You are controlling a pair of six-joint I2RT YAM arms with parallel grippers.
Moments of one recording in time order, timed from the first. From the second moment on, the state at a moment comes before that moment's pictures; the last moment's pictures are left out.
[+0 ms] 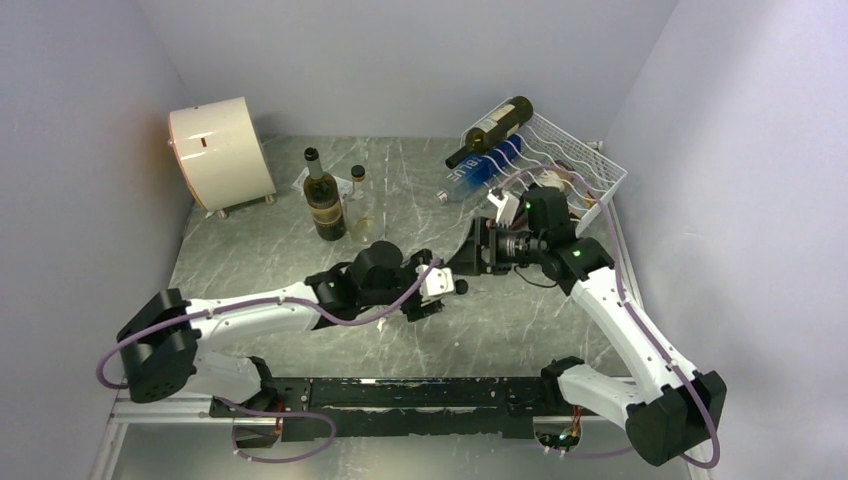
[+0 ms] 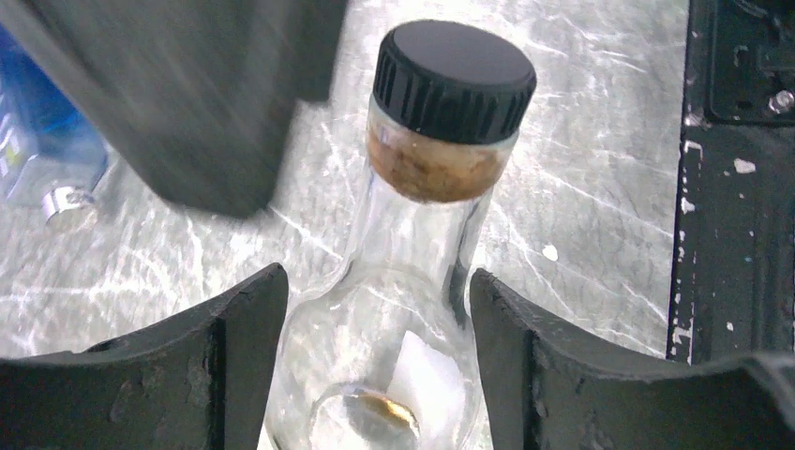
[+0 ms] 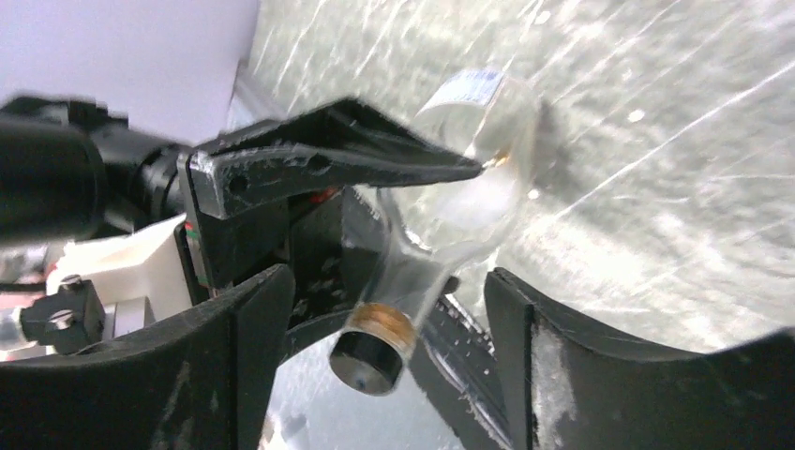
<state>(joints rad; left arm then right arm) -1.05 1.36 0.81 0.11 0.20 0.37 0.39 1.05 0.94 -0.60 -0.72 0.46</state>
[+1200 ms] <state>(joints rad) -0.58 0.77 0.73 -0.31 -0.77 -0.26 0.37 0.98 1.07 -0.75 0.04 0.46</state>
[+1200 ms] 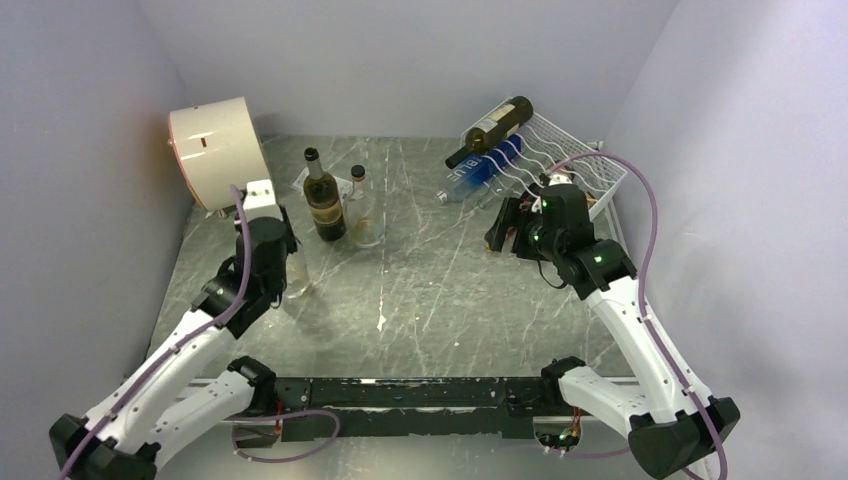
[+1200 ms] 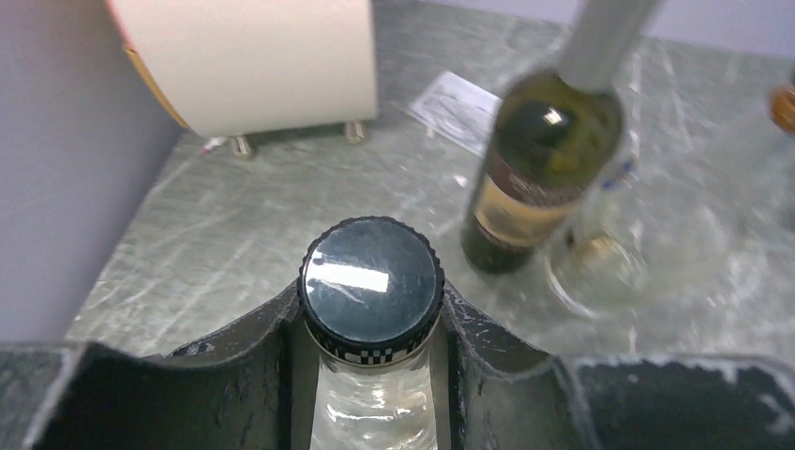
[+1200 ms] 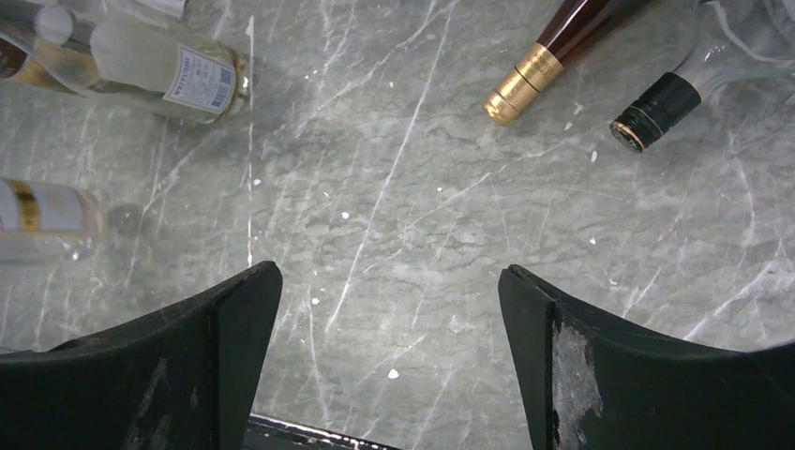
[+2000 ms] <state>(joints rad) -0.15 1.27 0.85 0.21 -0.37 -0.16 0.37 1.00 1.01 -0.72 0.03 0.46</state>
